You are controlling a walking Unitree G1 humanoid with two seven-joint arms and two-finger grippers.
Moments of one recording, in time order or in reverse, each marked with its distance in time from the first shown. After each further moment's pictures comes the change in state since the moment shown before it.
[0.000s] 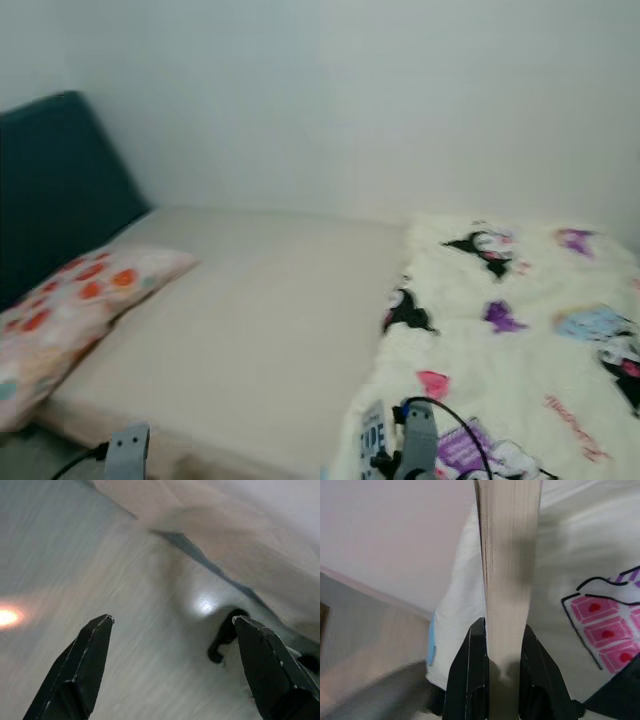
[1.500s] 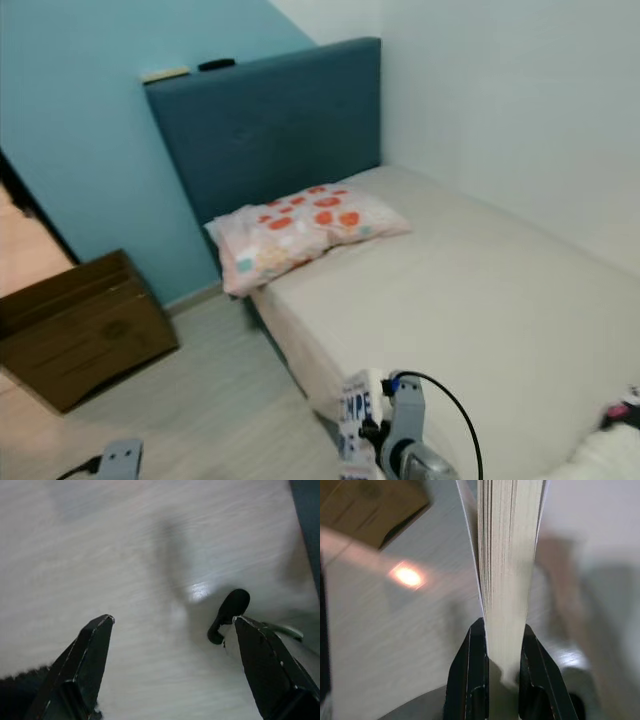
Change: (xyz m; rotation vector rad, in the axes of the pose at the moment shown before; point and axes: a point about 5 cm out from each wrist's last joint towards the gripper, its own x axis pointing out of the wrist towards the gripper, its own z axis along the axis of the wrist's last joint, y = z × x) left arm -0.001 0.000 -0.009 0.025 0.032 -0.009; right arm 0.010 0.028 0.035 -0.069 -0.107 0.131
